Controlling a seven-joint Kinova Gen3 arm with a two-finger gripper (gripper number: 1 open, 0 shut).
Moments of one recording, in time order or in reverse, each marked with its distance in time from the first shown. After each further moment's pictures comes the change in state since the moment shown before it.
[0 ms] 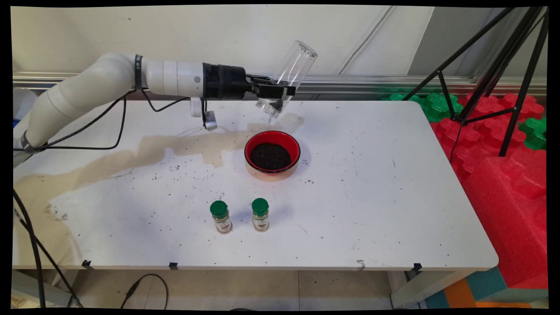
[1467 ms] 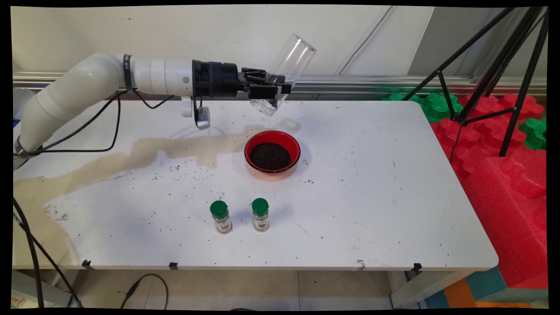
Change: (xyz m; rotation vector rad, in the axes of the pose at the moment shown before) arm -0.003 -0.010 -0.020 0.053 -0.039 0.120
